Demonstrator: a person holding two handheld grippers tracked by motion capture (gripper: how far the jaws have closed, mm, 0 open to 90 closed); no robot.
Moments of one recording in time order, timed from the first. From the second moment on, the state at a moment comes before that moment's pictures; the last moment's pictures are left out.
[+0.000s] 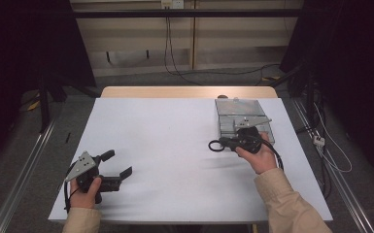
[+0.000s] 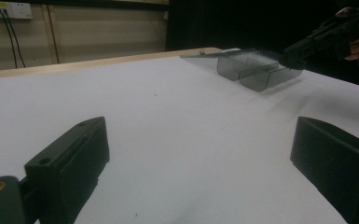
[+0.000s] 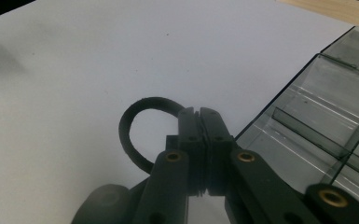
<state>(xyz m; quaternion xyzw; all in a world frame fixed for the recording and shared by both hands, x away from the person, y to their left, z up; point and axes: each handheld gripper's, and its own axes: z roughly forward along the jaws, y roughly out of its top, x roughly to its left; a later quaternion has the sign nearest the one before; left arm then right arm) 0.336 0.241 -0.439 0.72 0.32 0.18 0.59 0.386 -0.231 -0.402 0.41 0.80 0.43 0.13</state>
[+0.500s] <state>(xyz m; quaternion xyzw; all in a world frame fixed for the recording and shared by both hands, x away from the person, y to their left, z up) 0.336 0.241 -0.440 0.72 0.32 0.17 0.59 0.399 -0.246 -0.396 0.43 0.78 0.43 0.15</state>
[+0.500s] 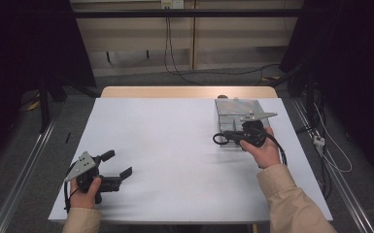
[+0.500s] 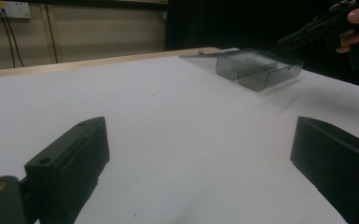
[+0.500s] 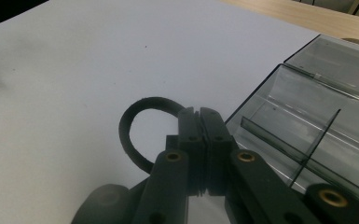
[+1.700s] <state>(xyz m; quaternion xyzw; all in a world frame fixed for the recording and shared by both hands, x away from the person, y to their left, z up) 0.335 0.242 -0.440 0.72 0.32 0.17 0.59 0.417 -0.272 -0.396 0.45 0.77 0.42 0.16</state>
